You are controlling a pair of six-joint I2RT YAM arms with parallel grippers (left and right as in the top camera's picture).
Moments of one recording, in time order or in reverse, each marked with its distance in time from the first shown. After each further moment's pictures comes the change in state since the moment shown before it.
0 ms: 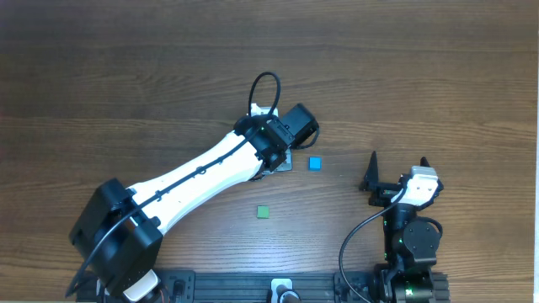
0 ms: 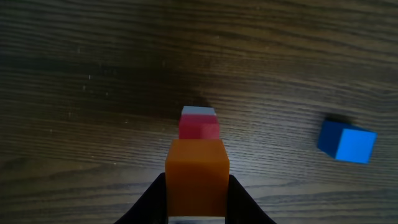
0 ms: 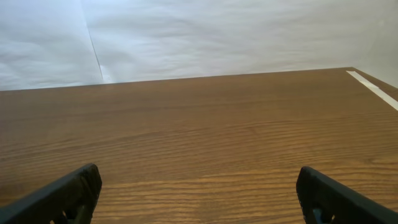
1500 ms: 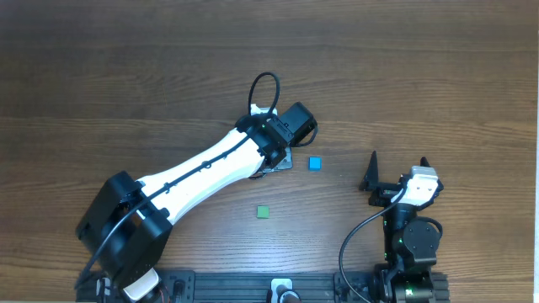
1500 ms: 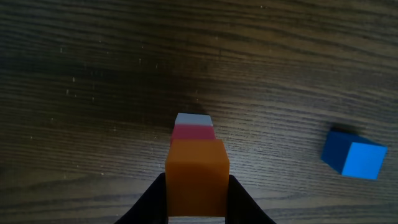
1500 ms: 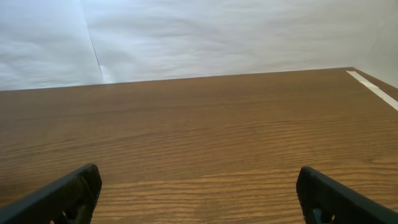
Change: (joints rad) left arm 0.018 0.038 -0.012 0.045 0.025 -0.003; right arm 0.000 0.000 0.000 0.000 0.000 0.000
